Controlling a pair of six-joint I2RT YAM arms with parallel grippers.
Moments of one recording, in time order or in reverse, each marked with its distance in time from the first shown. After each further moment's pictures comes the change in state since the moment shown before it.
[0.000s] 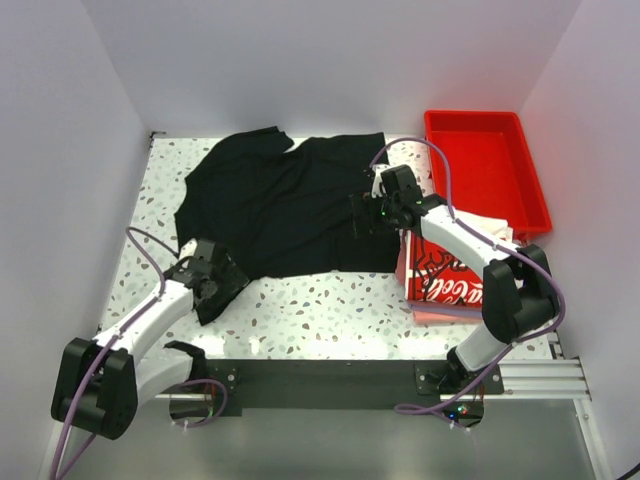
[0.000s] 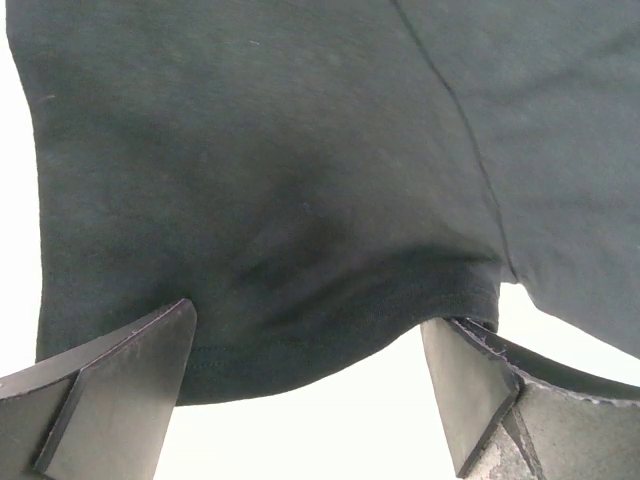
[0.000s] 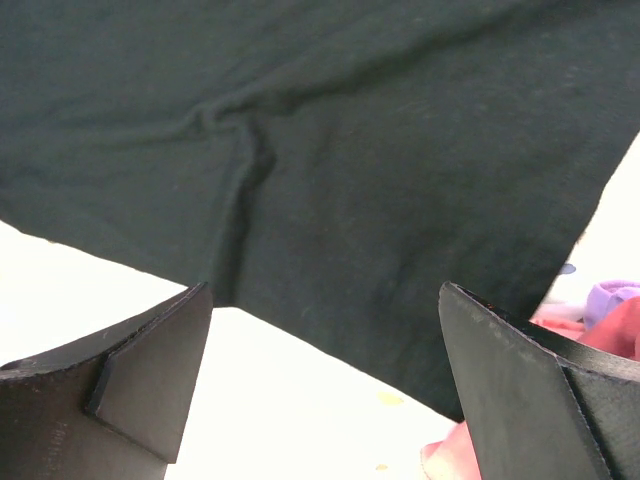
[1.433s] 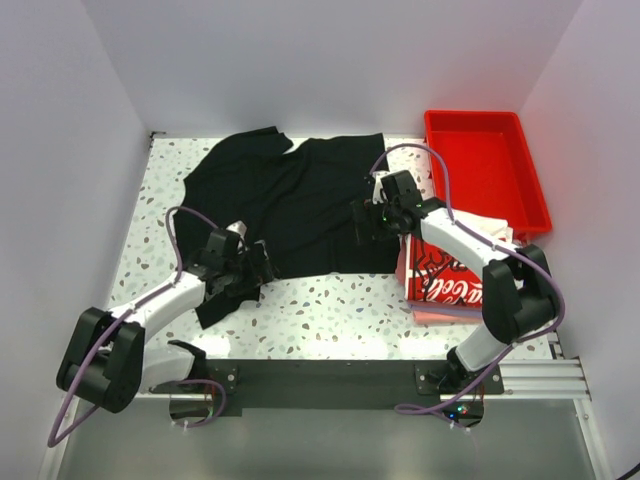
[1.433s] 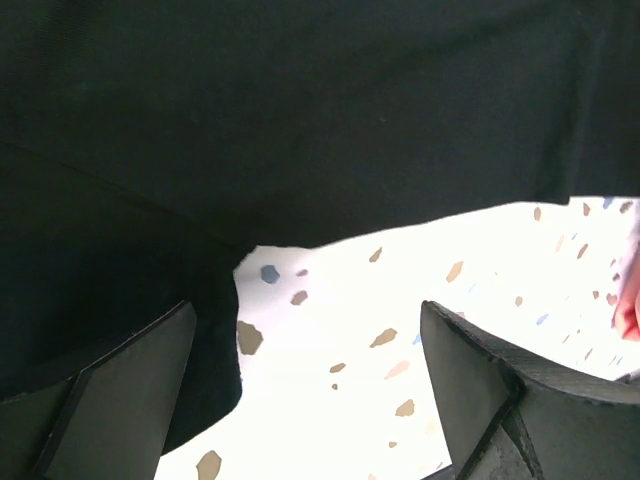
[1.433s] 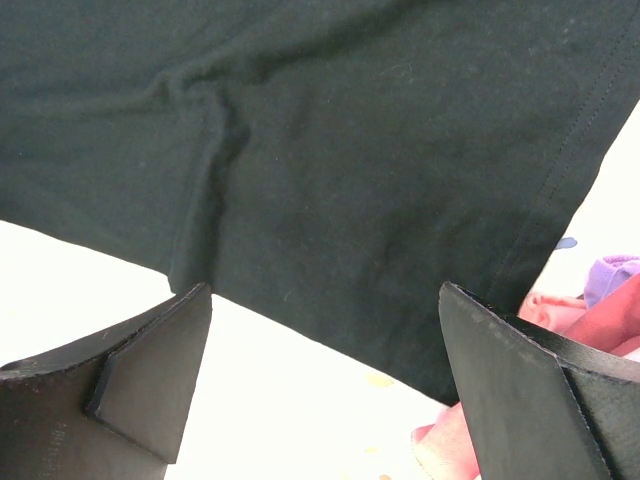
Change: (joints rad) left arm -0.079 0.161 0.025 0.347 0.375 0.290; right arm 0.000 -0.003 -0.032 -0.026 0.012 -0.023
